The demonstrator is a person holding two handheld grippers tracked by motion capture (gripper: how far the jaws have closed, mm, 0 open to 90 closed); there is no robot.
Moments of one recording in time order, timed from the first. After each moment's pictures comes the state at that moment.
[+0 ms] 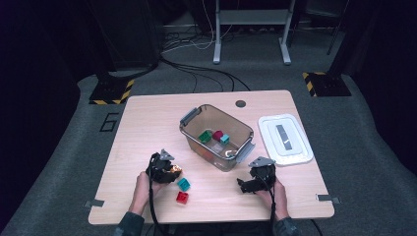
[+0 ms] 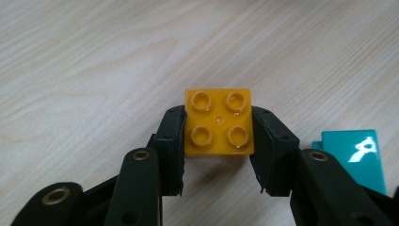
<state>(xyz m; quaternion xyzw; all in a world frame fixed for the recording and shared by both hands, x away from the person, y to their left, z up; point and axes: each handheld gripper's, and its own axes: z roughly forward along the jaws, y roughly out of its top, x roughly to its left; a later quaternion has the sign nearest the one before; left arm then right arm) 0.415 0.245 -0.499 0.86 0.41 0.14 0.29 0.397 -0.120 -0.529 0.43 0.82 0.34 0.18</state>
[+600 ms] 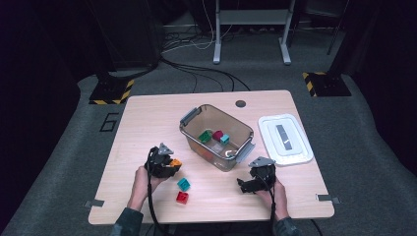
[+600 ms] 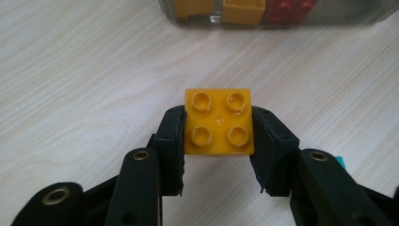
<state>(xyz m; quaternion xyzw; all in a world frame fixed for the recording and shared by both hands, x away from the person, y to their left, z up) 0.419 0.244 -0.471 0.86 0.39 0.16 0.30 0.397 -0.120 -0.530 0.43 0.82 0.34 0.18</state>
